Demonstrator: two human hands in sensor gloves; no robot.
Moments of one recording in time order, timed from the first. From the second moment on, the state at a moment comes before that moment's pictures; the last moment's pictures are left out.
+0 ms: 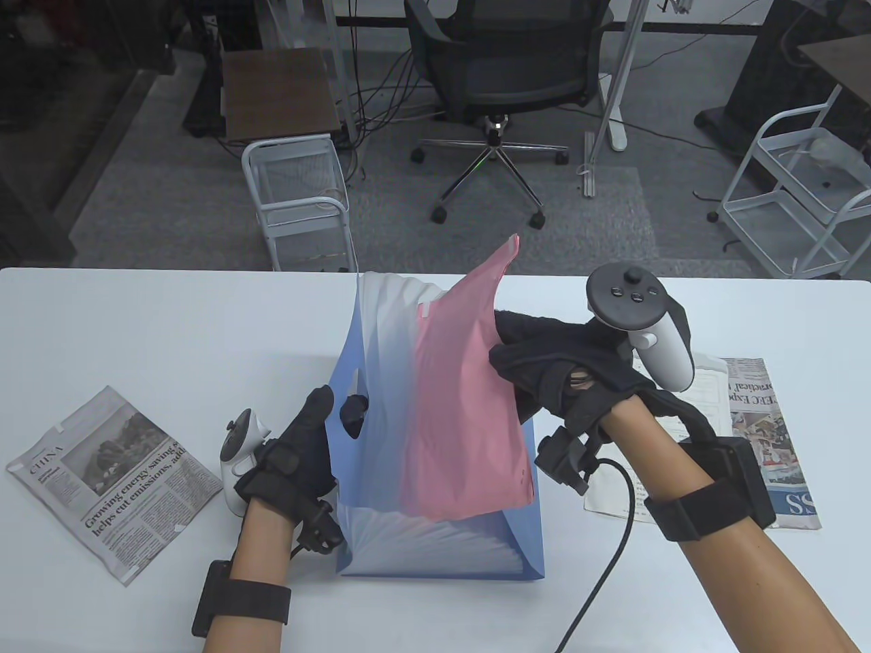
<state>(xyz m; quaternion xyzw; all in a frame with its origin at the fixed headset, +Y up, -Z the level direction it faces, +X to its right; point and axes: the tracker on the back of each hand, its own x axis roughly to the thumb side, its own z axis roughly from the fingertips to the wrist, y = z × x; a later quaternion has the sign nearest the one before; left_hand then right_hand) -0.216 -0.729 -0.335 -0.19 -0.10 0.82 0.54 0.122 -0.496 -0.343 0.14 0.18 0.83 0.51</state>
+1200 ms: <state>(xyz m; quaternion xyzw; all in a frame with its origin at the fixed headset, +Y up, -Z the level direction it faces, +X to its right) -0.213 -0.729 -0.334 -0.19 -0.10 0.82 0.54 0.079 -0.548 -0.363 0.04 0.14 0.93 0.33</state>
